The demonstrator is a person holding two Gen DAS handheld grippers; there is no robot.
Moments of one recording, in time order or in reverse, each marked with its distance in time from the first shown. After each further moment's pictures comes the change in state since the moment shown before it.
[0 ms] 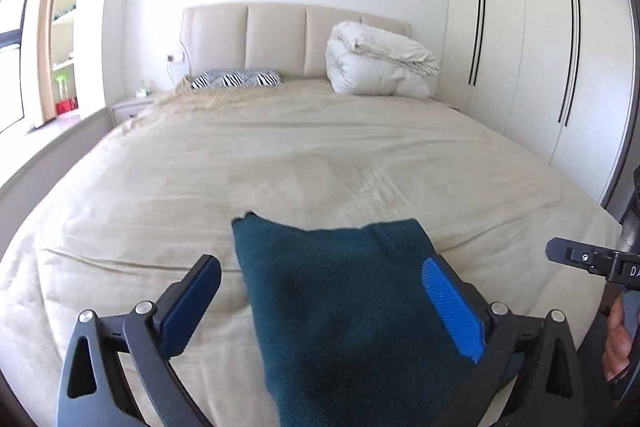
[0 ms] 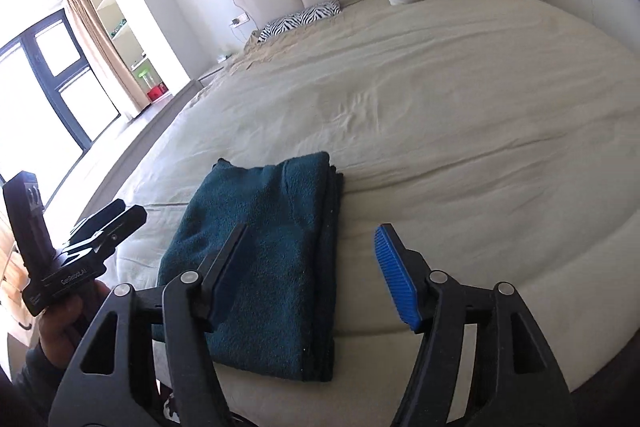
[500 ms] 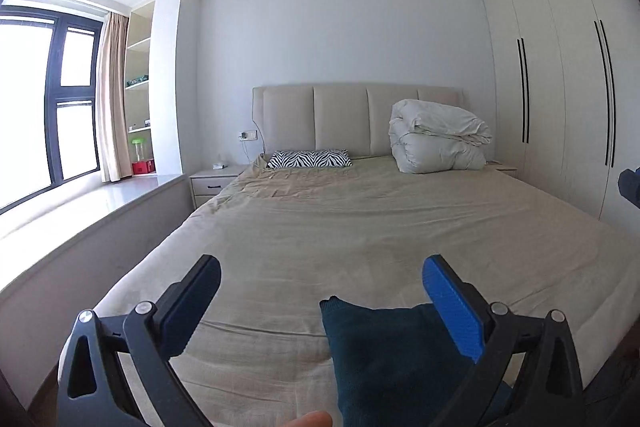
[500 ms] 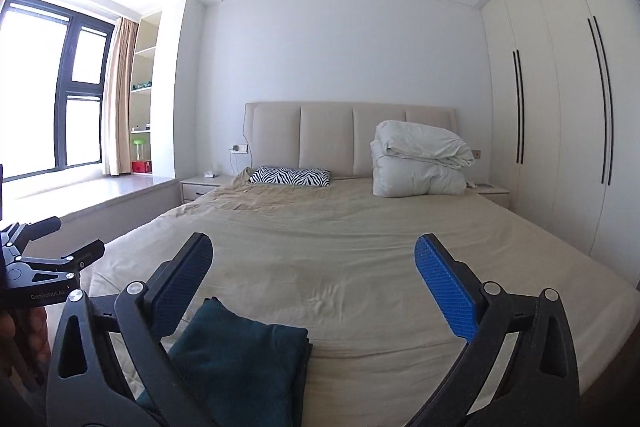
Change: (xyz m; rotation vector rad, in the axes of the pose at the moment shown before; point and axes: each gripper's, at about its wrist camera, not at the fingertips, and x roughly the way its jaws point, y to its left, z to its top) left arm -0.112 0.007 0.064 -0.018 -0.158 0.221; right arm -0.152 0.100 0.057 -0.296 -0.538 -0.142
